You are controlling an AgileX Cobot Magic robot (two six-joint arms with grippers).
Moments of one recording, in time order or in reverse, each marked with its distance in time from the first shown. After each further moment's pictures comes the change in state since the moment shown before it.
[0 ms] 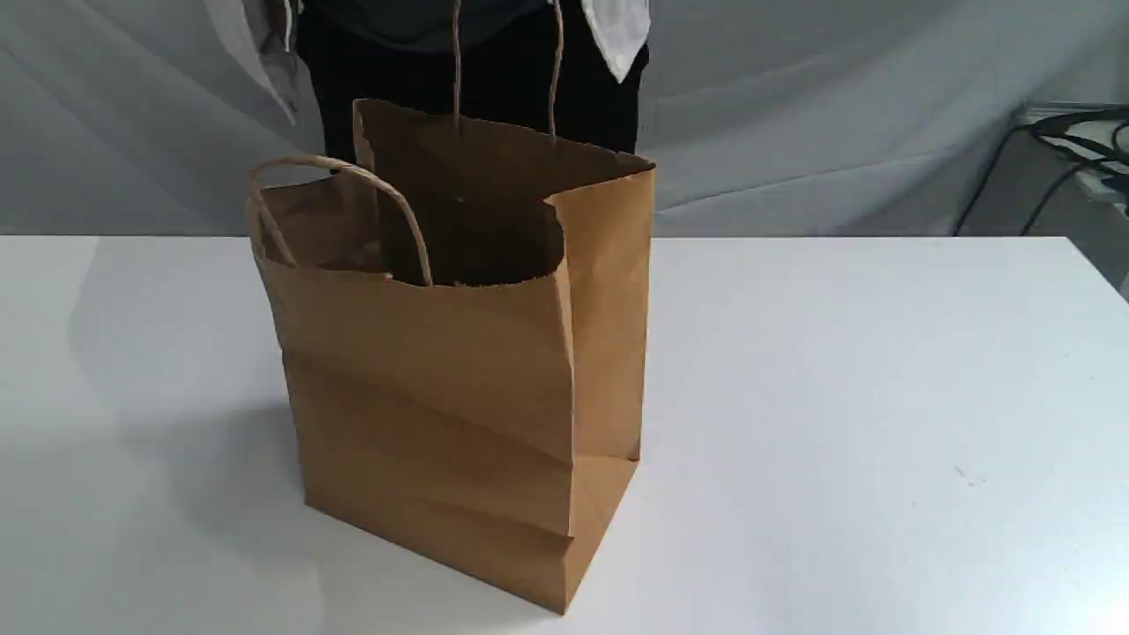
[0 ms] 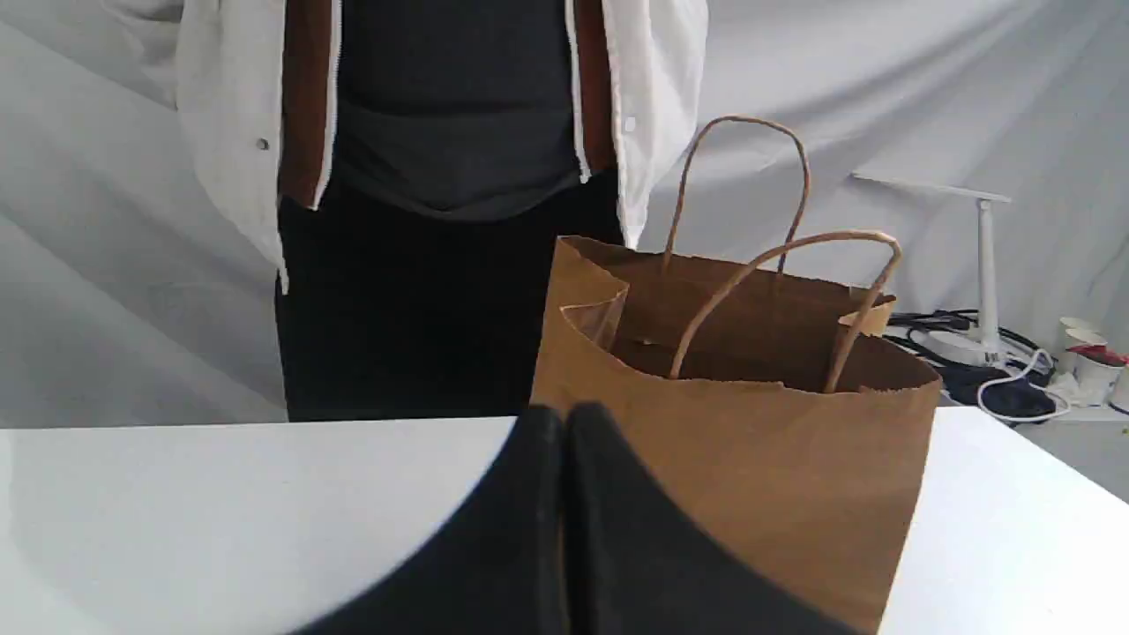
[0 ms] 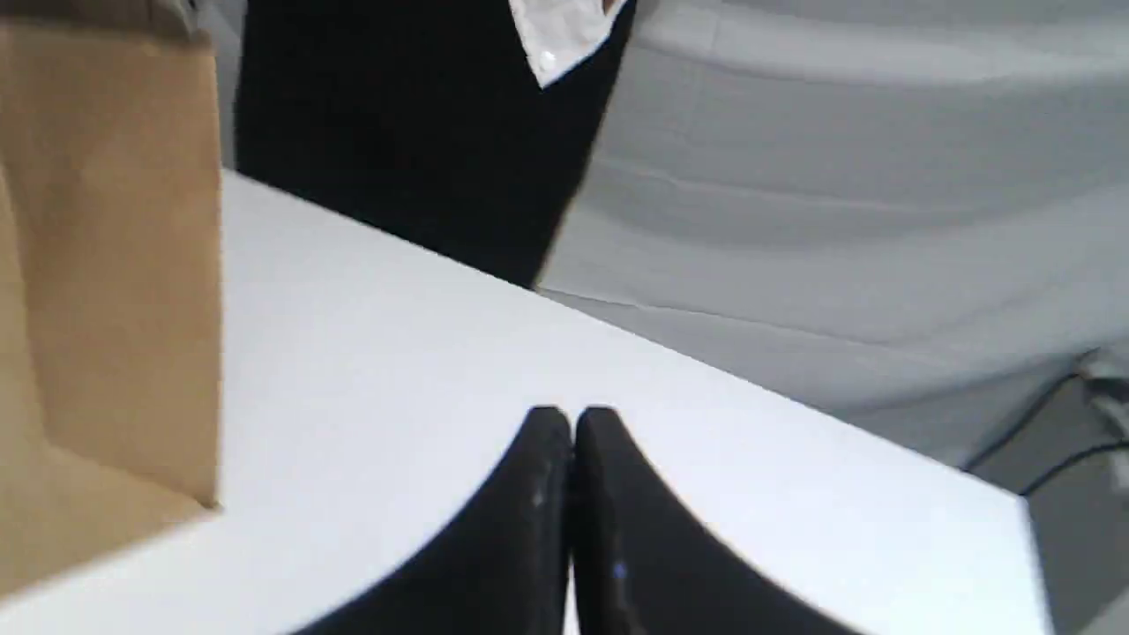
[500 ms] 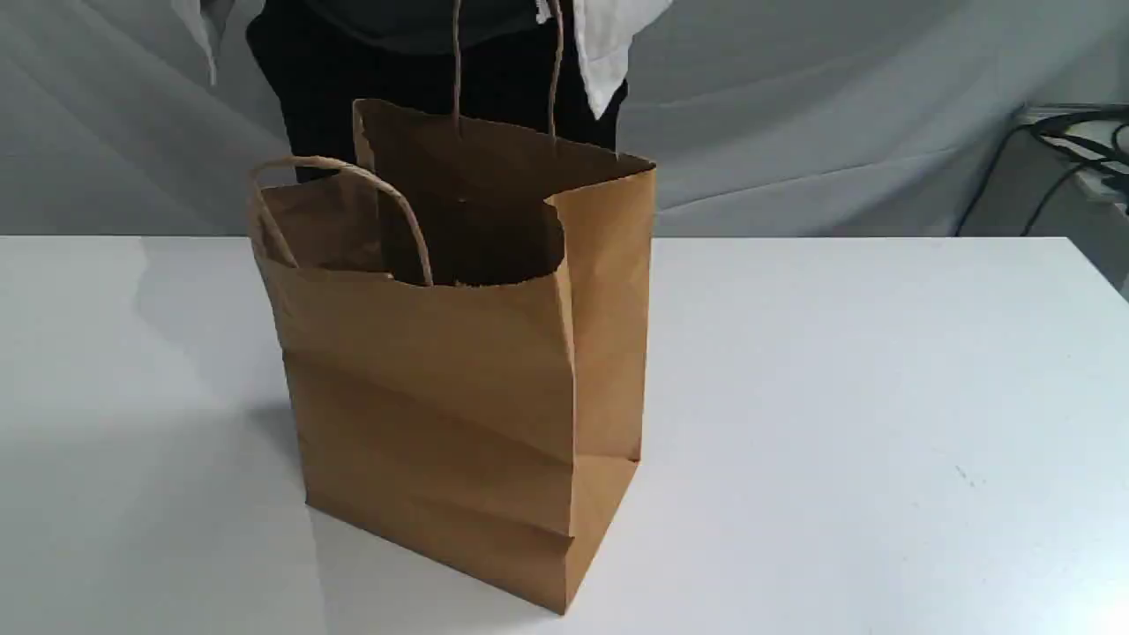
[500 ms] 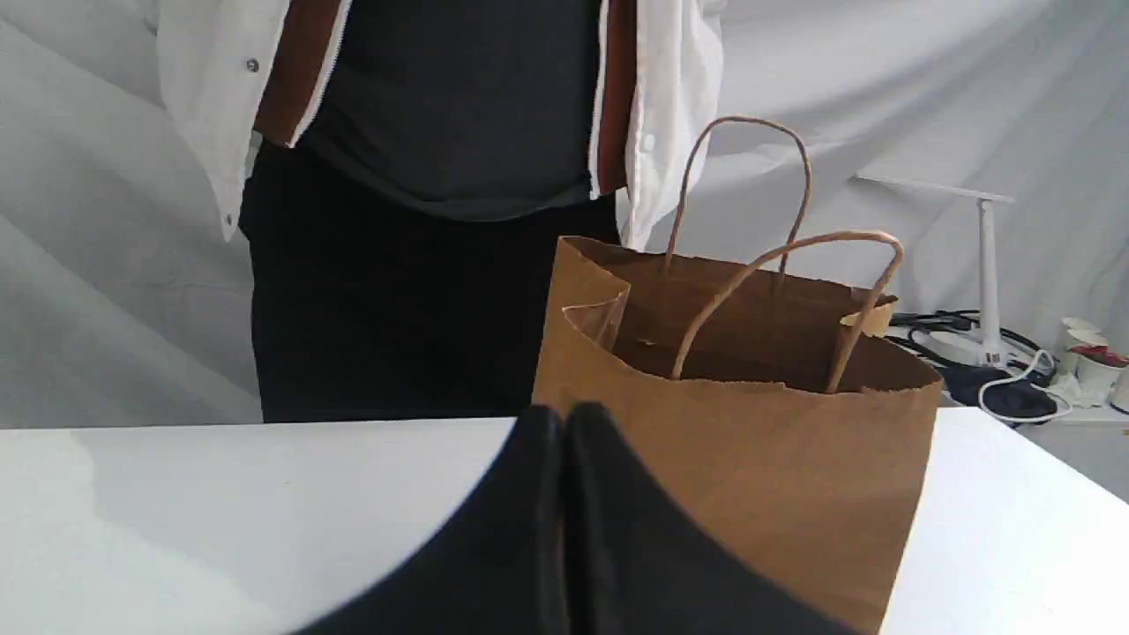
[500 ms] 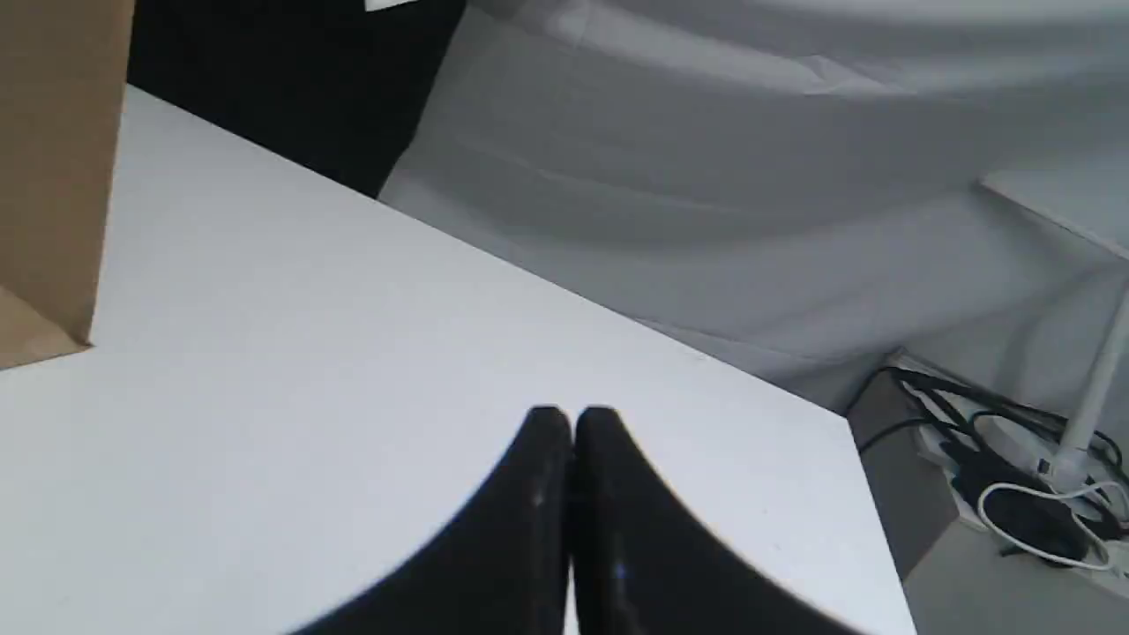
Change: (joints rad) left arm 0.000 0.000 0.000 0.000 0.000 0.000; right arm -0.120 -0.485 0.339 0.025 0.001 0.006
